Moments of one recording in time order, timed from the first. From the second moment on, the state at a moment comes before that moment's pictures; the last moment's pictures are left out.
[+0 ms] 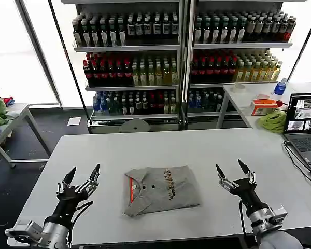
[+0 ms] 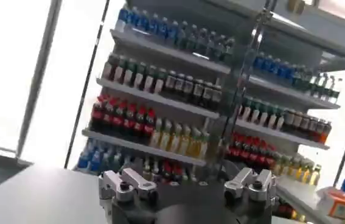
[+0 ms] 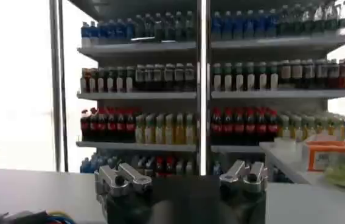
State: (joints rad) left arm 1.62 -1.40 -0.69 -2.36 -0.54 0.29 0.01; right arm -1.50 1.02 0.58 2.05 0.50 0.01 -0.01
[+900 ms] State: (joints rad) left arm 1.73 -1.49 -0.68 -2.19 -0.26 -0.07 0.09; right arm -1.60 1.04 0.58 1.98 0.45 0.20 -0.08
